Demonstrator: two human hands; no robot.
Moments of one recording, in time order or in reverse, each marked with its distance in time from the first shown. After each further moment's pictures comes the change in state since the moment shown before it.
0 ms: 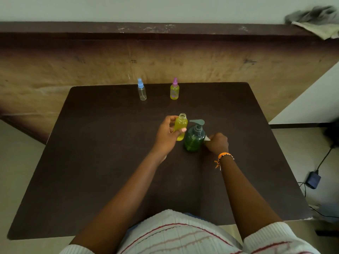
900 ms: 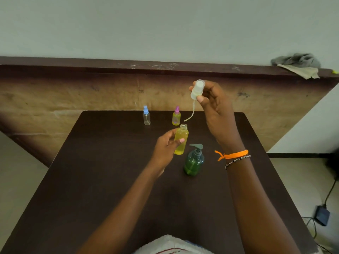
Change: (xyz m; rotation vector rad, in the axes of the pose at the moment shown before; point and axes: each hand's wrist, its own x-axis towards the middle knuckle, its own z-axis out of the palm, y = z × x) left_hand -0.009 0.046 -0.011 -0.054 -0.042 0.127; right_hand -0.094 -0.147 -0.108 0.669 0.053 -1.137
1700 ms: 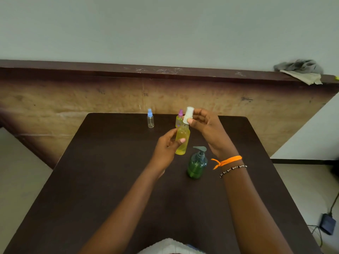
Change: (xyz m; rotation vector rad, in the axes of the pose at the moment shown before) left_hand -0.007 0.011 -0.008 -0.038 -0.017 0.104; right_hand -0.016 0.030 0.014 0.156 -0.122 0.450
